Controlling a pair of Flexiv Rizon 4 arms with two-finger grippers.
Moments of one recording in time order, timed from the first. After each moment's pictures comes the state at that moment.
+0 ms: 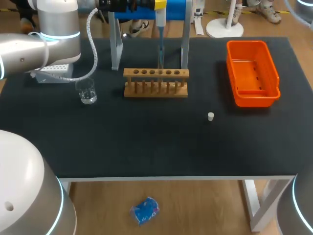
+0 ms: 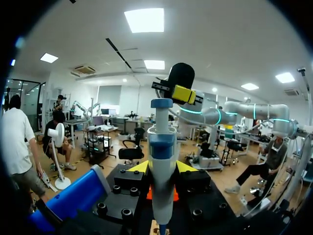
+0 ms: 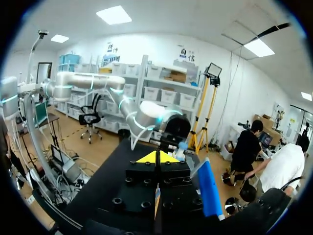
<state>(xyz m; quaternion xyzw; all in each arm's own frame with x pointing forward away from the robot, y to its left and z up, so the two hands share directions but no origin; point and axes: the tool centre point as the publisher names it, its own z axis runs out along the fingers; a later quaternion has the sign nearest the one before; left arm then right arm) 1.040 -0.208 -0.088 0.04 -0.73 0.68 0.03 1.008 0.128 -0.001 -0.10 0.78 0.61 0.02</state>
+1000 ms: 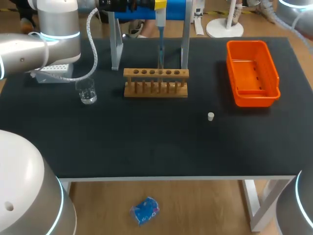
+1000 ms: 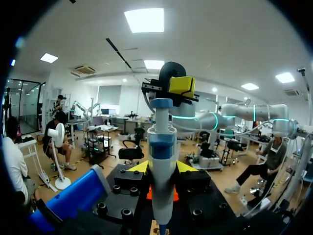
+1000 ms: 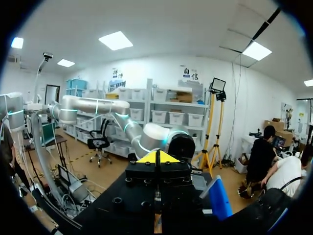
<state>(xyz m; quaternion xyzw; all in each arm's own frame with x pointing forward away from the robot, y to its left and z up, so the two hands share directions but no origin) 1.041 -0.208 -0.088 0.04 -0.73 0.68 0.03 1.012 0.160 0.010 -0.10 0.72 0.69 -0.05</state>
